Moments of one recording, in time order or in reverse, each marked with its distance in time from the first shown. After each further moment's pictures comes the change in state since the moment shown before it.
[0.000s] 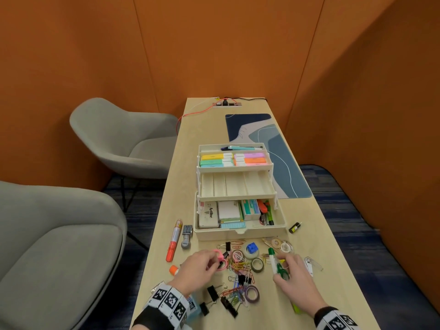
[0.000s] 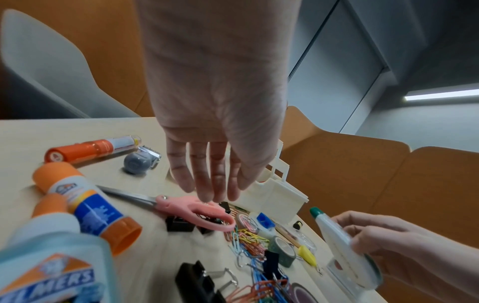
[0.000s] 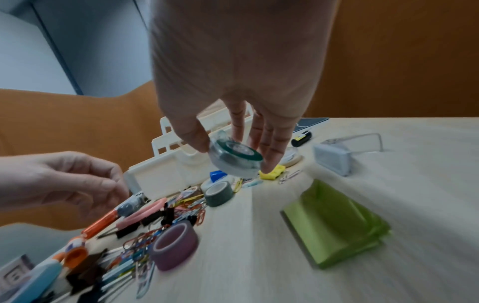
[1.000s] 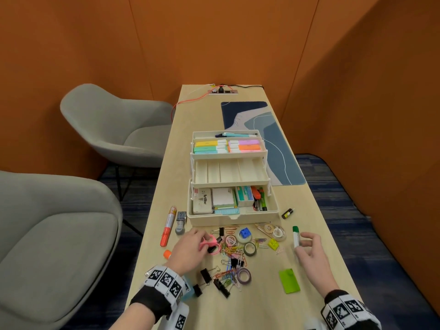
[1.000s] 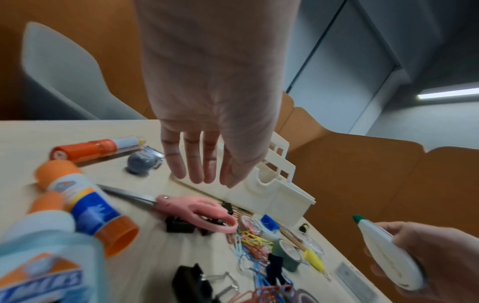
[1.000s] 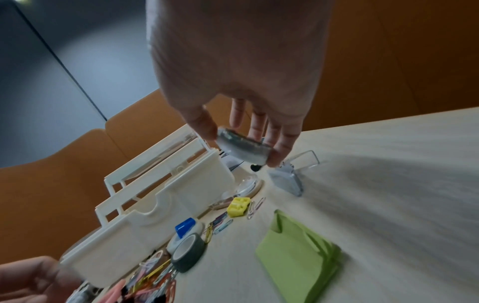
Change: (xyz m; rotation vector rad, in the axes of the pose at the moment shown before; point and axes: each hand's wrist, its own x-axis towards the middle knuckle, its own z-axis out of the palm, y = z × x) left_hand 0.006 -0.004 0.006 0.035 0.071 -0.040; right_hand 0.001 0.038 -0.029 0.437 0.248 0.208
